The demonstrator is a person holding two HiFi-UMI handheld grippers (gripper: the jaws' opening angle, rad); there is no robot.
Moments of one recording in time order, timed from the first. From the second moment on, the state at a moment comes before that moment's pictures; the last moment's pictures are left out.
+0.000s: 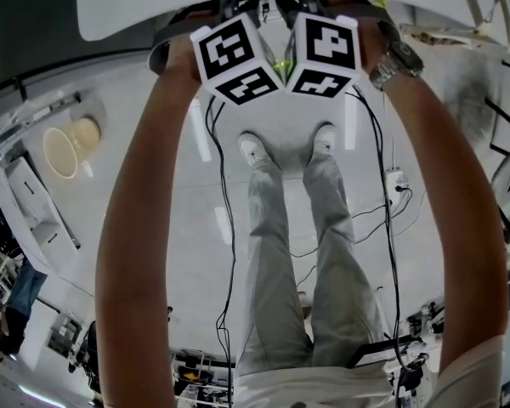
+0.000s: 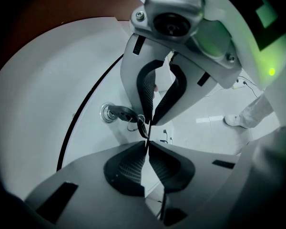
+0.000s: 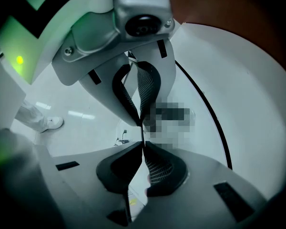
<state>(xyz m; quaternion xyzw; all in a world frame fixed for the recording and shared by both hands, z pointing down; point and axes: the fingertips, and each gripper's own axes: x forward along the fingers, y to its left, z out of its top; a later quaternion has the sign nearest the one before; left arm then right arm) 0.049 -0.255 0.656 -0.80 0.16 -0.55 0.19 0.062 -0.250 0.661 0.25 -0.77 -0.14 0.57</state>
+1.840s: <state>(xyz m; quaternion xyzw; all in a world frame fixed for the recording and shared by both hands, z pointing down) 0.040 -0.168 0.661 -0.81 0.13 -0.55 0.18 0.054 -0.164 0.664 0.25 -0.78 -0.10 0.57</state>
